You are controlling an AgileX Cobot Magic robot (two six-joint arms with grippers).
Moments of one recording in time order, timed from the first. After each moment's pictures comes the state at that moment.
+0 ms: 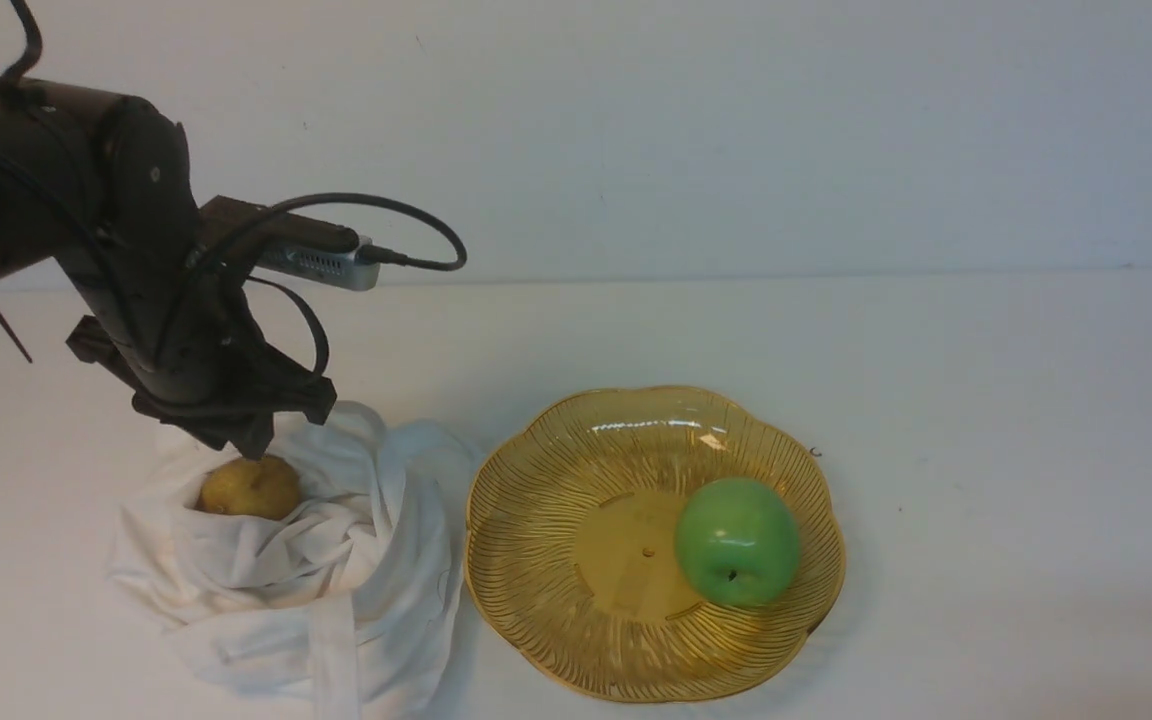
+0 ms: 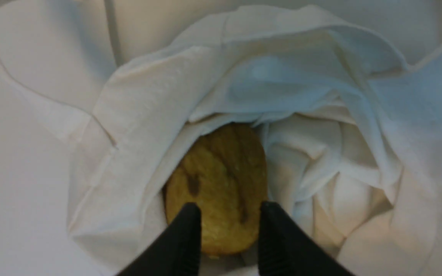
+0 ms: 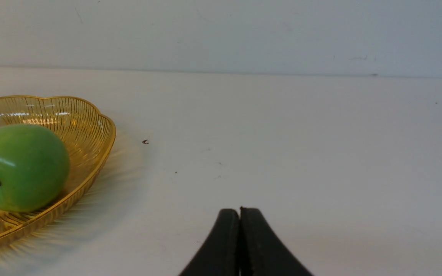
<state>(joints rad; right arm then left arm) 0.01 -0.01 0.02 0.20 0.39 -0.20 -0.17 1.76 -1.32 0.11 0.98 0.04</state>
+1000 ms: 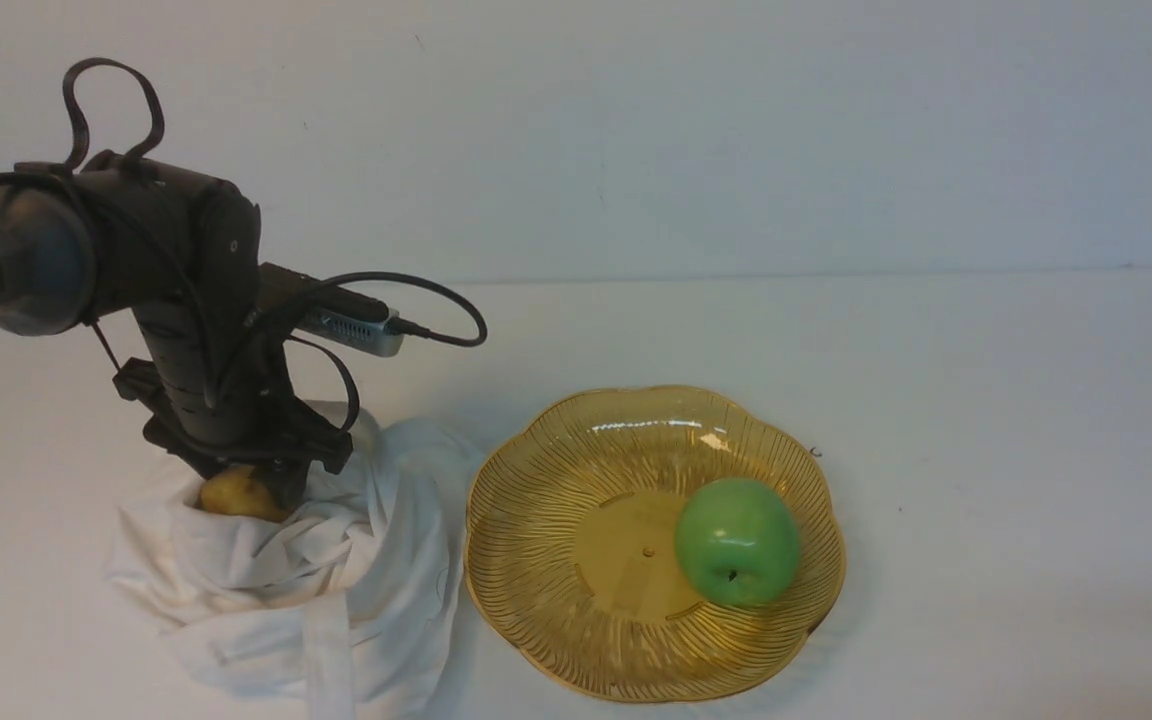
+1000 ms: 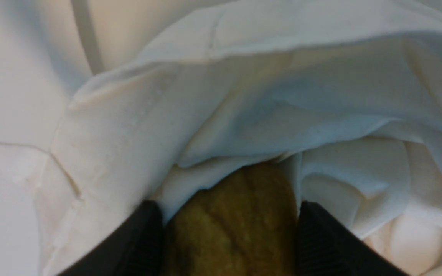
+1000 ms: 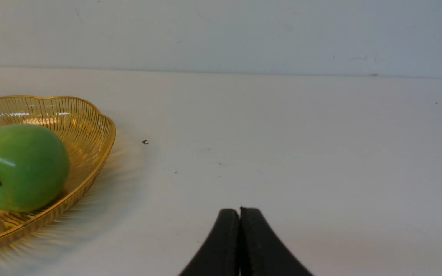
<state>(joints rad) 0.01 -0.01 0.02 0.20 0.39 -0.20 -0.18 1.90 -1.33 0.18 0.95 0.04</state>
